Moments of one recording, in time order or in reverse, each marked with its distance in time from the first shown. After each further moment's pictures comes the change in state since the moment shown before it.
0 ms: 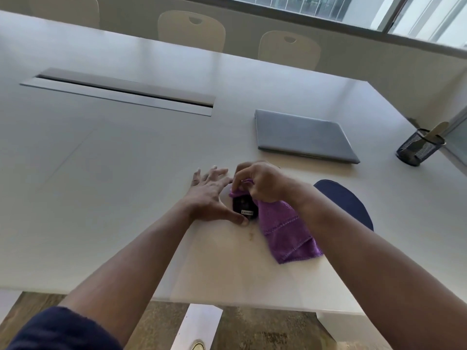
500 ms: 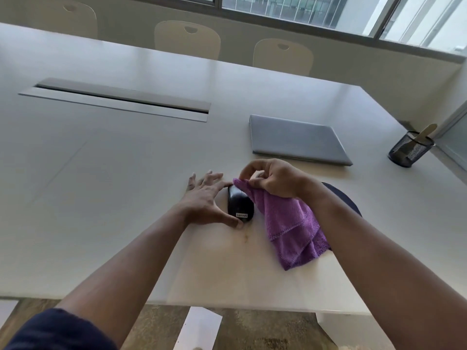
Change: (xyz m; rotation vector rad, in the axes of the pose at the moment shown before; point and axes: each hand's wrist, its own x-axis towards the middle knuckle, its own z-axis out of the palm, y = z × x) left_hand -0.003 0.004 -0.003 0.005 -0.007 -0.007; right_hand -0.025 0.015 -0.026 0.403 0.006 0.232
